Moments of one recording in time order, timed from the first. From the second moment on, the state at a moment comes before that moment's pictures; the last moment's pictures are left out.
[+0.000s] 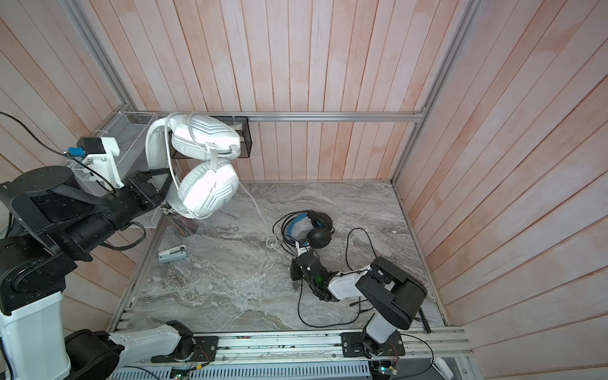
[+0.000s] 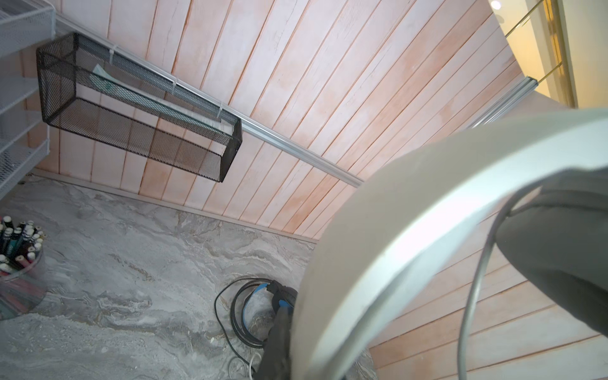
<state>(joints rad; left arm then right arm) -0.51 1.24 2.26 -1.16 -0.15 -0.61 0.86 1.56 0.45 0.49 0.21 0.54</state>
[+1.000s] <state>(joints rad) -0.39 1.33 2.14 -1.16 -0.09 -0.57 0.76 0.75 0.46 -0.29 0.36 0.54</state>
